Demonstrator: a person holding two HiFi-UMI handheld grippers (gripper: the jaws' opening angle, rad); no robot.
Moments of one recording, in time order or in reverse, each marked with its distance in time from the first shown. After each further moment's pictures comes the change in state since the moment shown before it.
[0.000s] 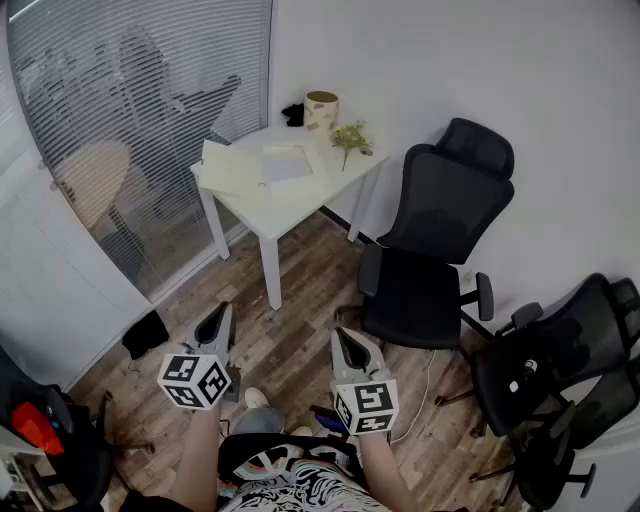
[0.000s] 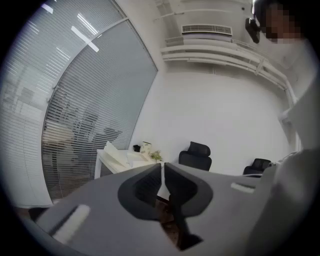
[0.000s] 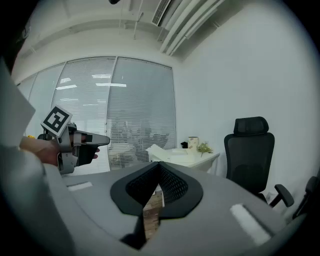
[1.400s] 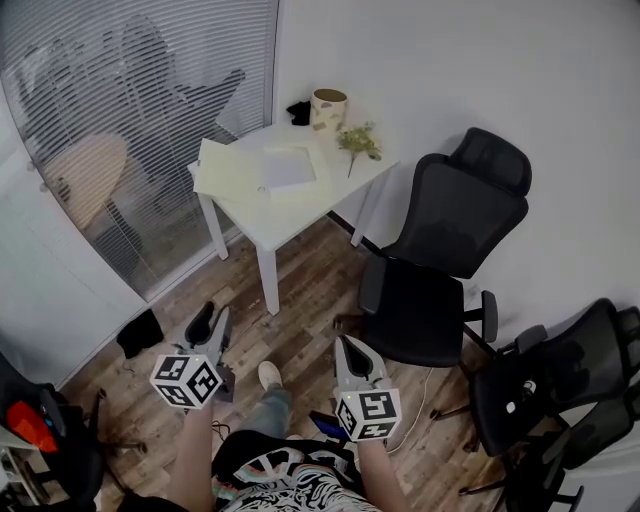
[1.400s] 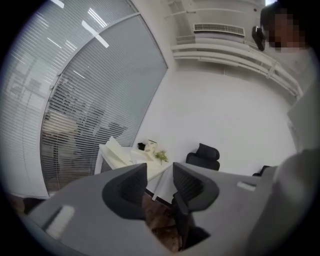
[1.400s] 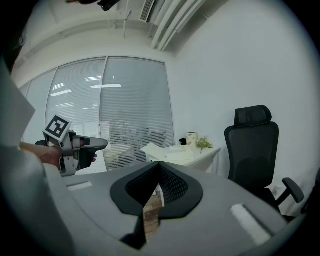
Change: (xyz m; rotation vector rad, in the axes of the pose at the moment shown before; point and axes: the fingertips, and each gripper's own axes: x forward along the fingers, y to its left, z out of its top) left arm 0.064 0.039 -0.009 -0.087 -0.002 0.050; right arm 0.057 -0.048 -0.011 0.075 0.018 0.010
